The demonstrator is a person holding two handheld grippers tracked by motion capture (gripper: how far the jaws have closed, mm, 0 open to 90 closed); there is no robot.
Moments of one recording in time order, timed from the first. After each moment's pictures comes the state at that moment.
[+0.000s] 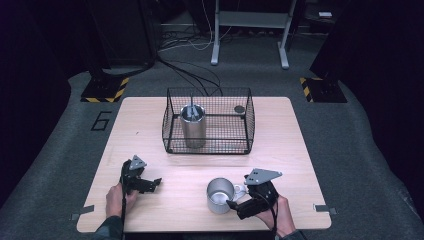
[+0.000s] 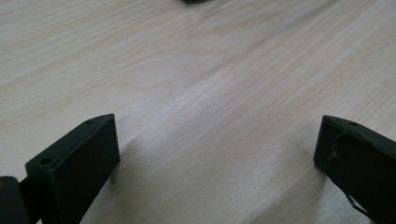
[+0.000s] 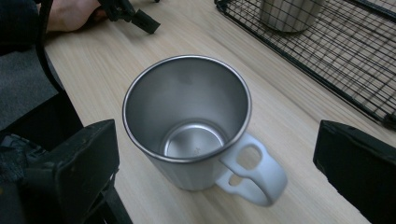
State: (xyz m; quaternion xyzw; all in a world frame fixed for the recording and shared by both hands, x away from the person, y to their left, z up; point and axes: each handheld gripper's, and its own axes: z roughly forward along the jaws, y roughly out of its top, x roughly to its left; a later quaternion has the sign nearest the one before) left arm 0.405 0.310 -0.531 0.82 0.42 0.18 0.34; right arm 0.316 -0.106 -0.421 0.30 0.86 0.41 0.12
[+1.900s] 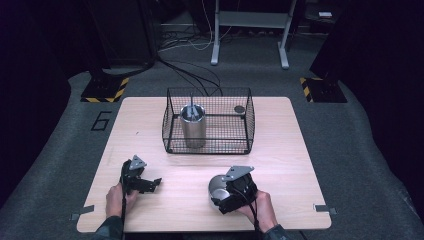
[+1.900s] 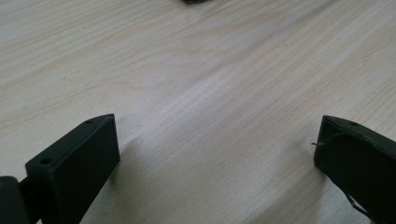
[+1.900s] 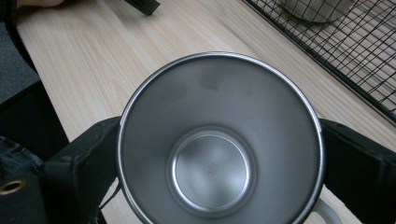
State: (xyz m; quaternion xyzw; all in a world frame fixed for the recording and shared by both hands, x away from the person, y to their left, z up) left arm 0.405 0.310 -0.531 0.82 0.42 0.18 0.34; right arm 0.337 -0.062 -0.435 0.28 0.88 0.36 0.12
